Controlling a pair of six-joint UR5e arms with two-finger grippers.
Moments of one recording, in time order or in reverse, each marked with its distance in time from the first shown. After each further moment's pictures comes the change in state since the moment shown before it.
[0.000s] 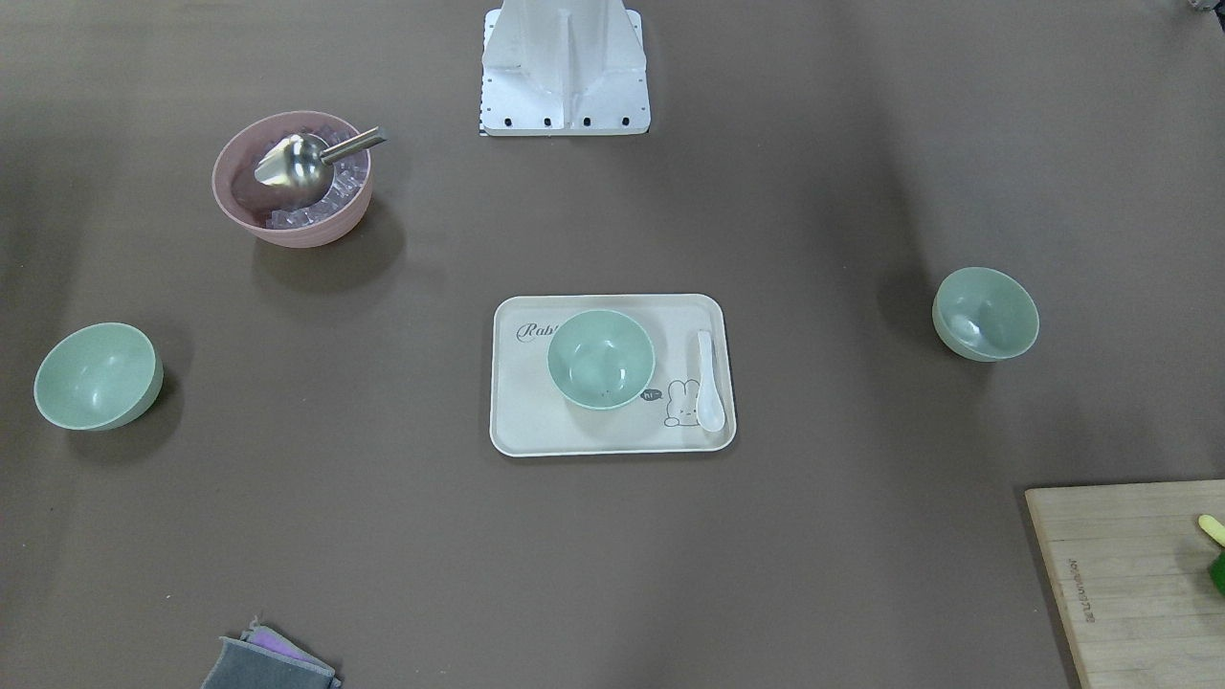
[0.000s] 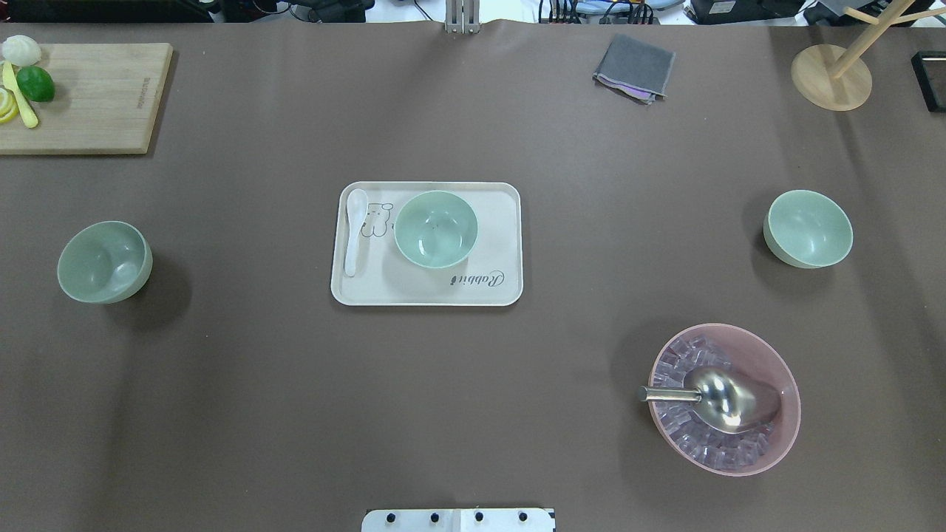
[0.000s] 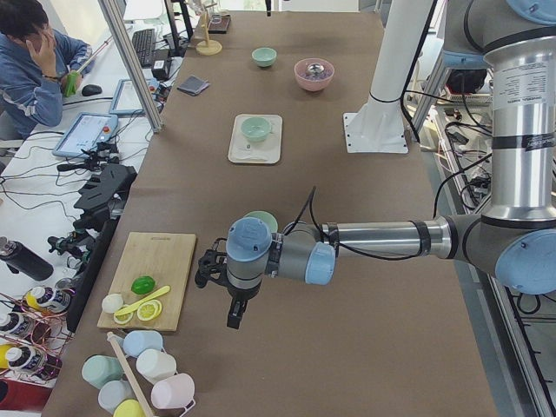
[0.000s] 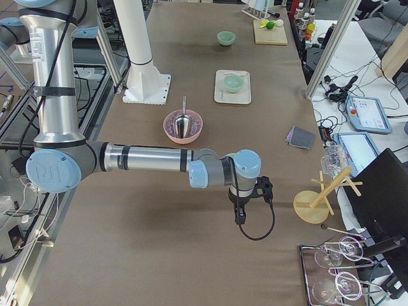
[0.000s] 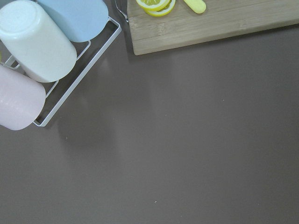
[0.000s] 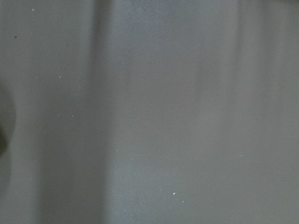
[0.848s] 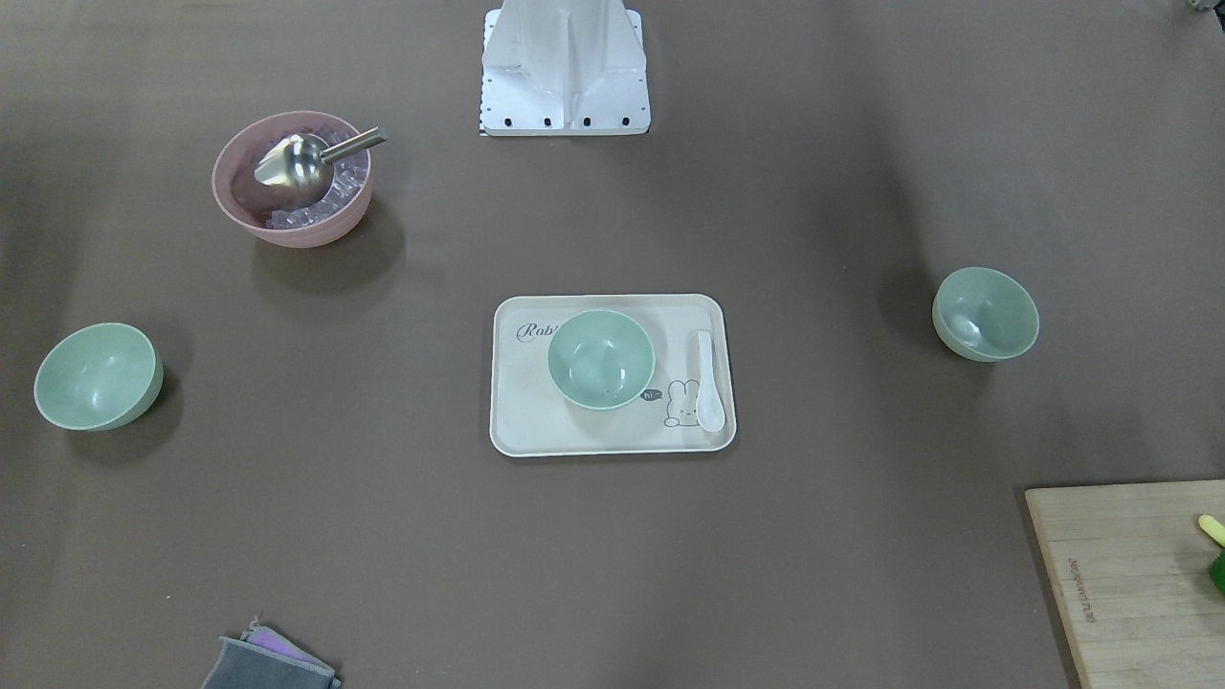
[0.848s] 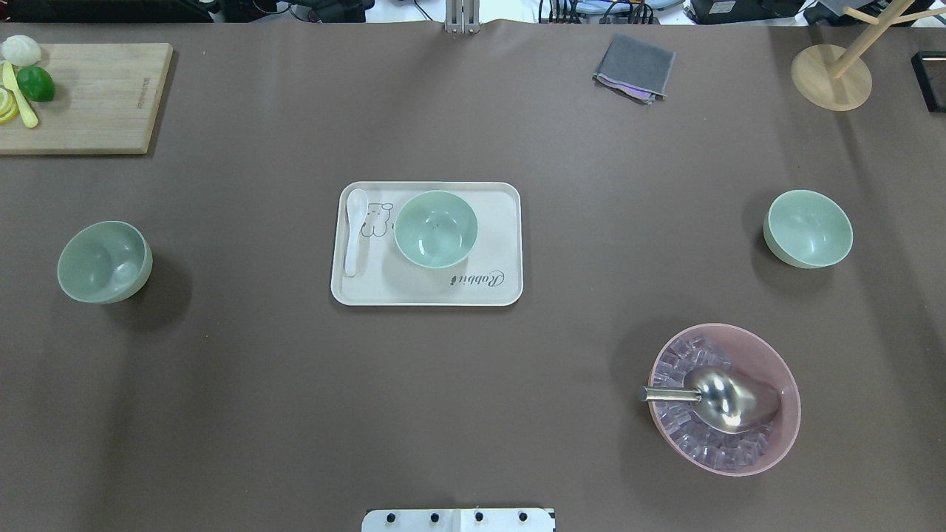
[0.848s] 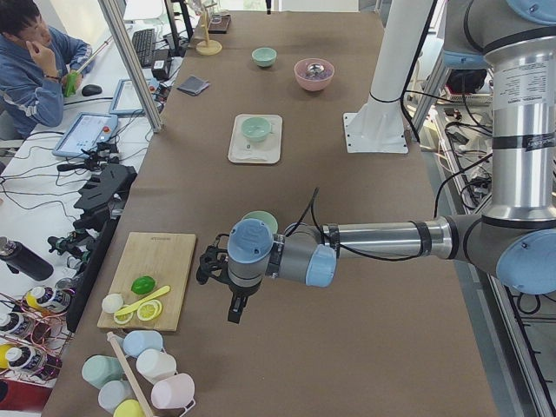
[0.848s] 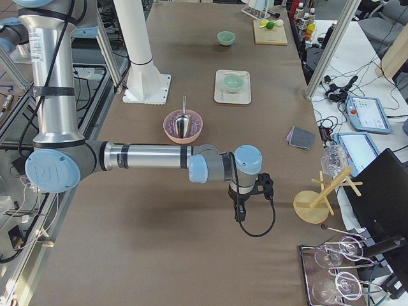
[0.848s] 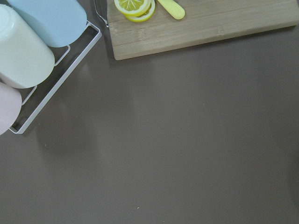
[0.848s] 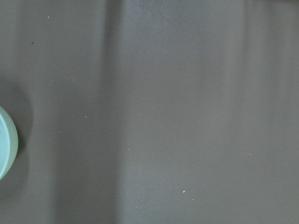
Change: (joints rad) left arm 0.000 0.003 -0.002 -0.033 -0.054 -0.070; right arm 0.015 -0.010 0.019 -0.008 0.045 0.000
